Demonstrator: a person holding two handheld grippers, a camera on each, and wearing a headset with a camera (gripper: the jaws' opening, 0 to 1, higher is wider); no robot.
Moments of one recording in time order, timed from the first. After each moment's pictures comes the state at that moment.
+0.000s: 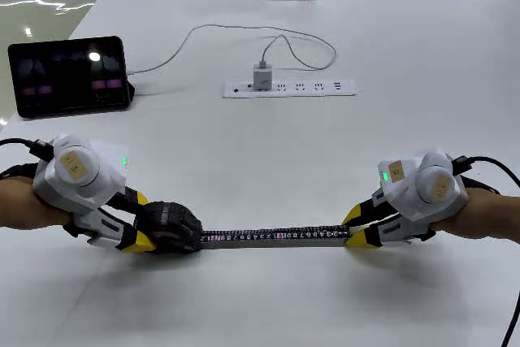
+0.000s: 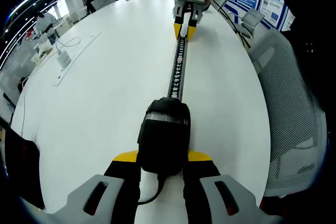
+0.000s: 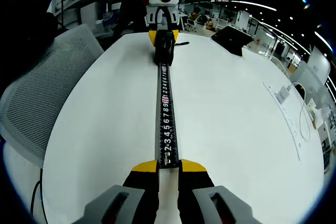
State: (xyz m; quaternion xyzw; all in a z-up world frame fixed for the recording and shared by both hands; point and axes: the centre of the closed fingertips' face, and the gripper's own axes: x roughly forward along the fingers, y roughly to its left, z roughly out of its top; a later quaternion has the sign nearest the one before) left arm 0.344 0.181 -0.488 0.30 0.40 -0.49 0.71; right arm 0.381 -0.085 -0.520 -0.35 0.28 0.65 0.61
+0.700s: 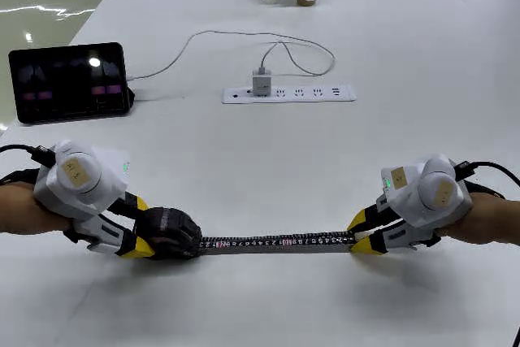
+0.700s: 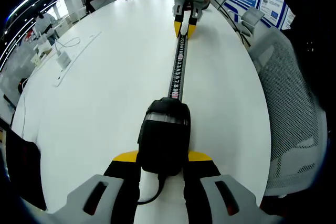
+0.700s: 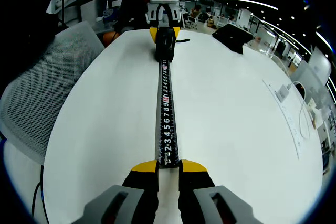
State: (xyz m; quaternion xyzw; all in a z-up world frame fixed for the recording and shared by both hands) left arm 0.344 0.181 -0.489 0.31 0.40 -0.49 0.71; right arm 0.380 -0.090 -0.521 -0.36 0.28 0.65 0.61
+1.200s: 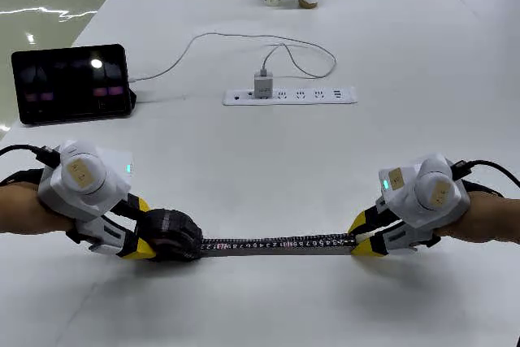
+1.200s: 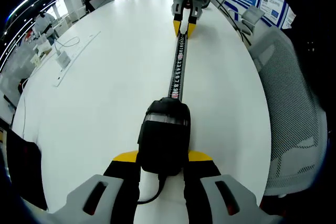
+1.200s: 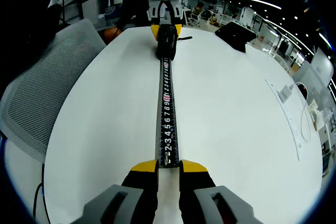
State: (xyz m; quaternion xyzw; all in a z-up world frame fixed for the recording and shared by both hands) left arm 0.345 0.182 -0.489 0.32 0.41 -0.49 0.70; right arm 0.381 -0.089 -0.521 -0.37 0.29 0.65 0.59
